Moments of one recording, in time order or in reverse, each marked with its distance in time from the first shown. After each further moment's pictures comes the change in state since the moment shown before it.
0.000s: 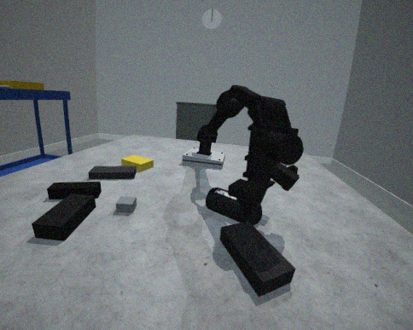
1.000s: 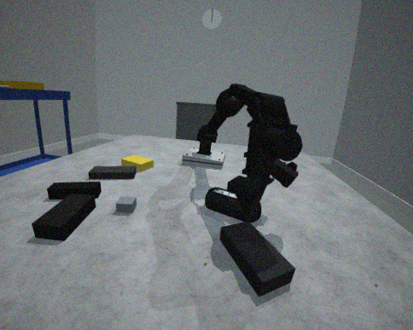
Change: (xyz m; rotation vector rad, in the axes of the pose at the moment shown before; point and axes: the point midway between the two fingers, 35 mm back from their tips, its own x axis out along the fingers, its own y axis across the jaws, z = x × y) arm -0.008 0.000 -0.003 -0.002 0.000 0.000
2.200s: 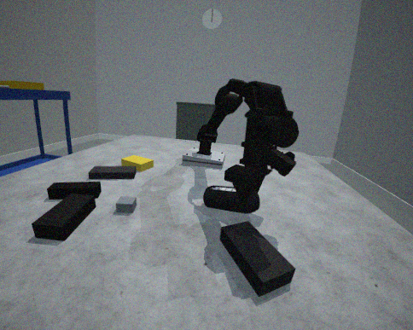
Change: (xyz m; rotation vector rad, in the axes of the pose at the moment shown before) arm -0.023 0.000 -0.009 -0.001 0.001 -0.001
